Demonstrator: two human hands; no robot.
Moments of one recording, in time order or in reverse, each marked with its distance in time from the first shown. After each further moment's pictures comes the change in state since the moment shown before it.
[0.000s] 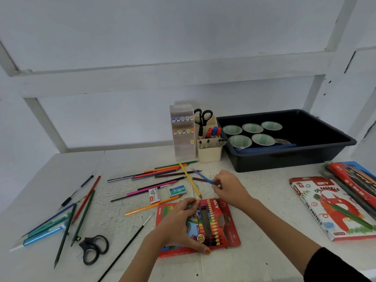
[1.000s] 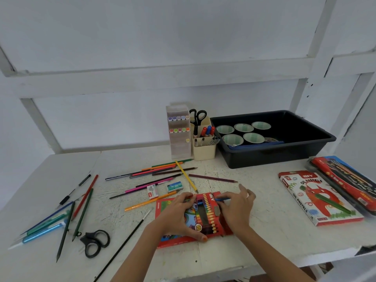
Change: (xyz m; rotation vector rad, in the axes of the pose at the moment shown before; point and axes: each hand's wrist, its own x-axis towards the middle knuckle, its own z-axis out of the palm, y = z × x) left_hand -0.003 0.002 -0.001 0.016 0.000 0.008; right_hand -0.074 -0.014 0.037 0.052 0.357 0.557
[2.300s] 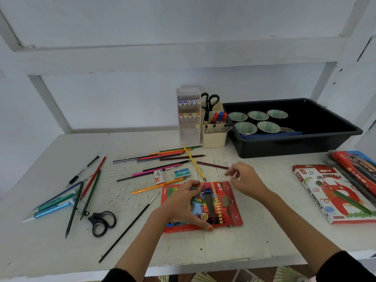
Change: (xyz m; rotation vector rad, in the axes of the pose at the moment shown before) left_hand 0.001 -0.003 0.001 -0.026 0.019 0.011; right_hand 0.070 0.003 -0.017 0.008 -0.363 -0.430
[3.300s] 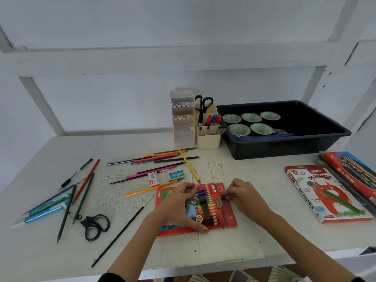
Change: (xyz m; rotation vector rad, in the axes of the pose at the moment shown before) left_hand -0.002 0.003 0.001 -0.017 -0.007 -0.019; right_hand -0.052 0.011 0.001 -0.202 -0.010 -0.238
